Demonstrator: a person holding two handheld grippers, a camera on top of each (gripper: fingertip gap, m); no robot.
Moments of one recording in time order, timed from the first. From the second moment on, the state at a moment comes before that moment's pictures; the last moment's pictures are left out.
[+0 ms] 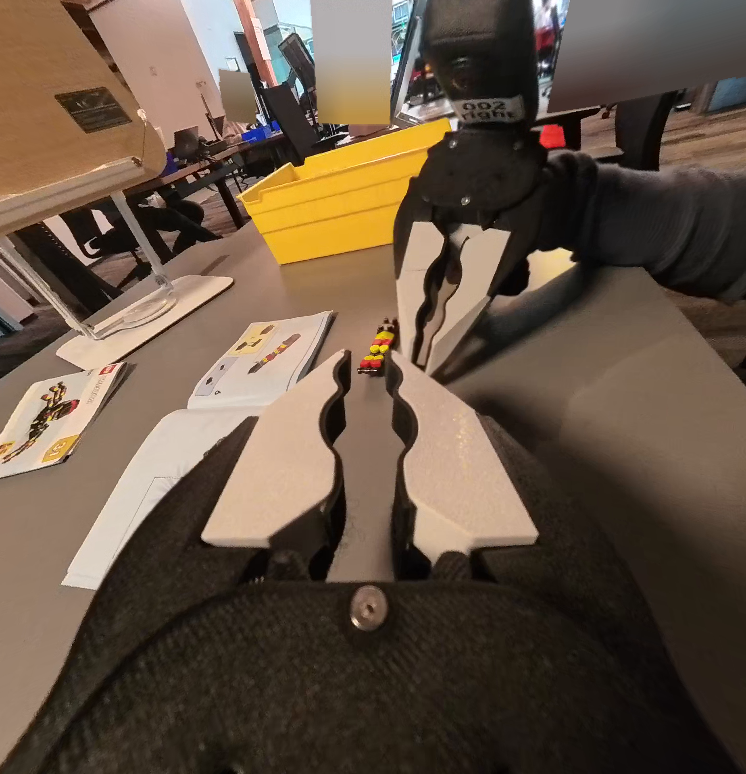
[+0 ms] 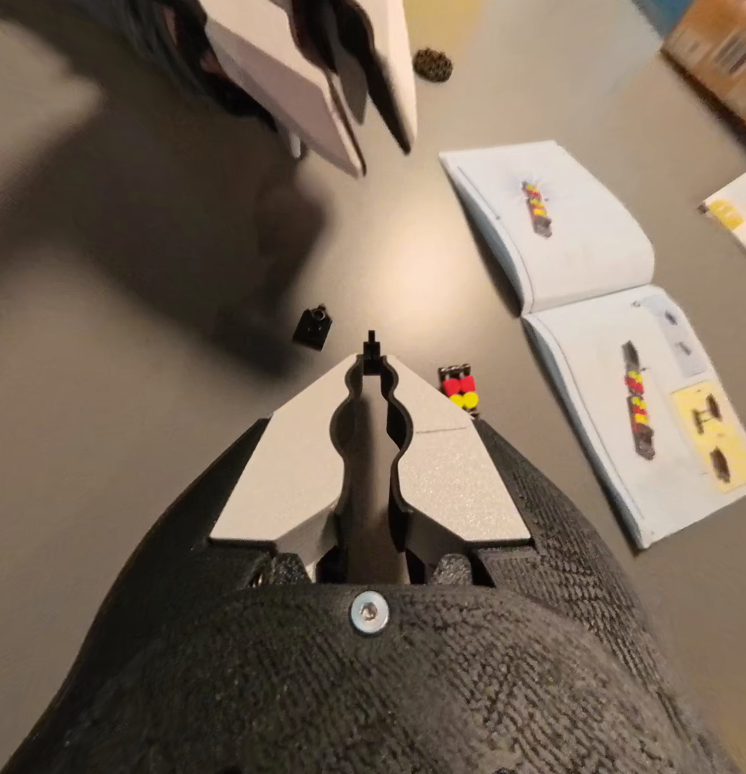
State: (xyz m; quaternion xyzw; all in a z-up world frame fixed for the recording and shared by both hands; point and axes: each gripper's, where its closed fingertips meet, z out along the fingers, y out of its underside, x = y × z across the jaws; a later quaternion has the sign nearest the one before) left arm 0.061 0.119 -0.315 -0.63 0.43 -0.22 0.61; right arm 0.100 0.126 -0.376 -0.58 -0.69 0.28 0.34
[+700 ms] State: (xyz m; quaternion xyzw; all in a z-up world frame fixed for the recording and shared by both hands) left arm 0.063 0.117 -0.317 -0.63 0.44 -0.23 0.60; right arm 0.125 0.130 -0.390 -0.61 -0.67 0.30 0.28
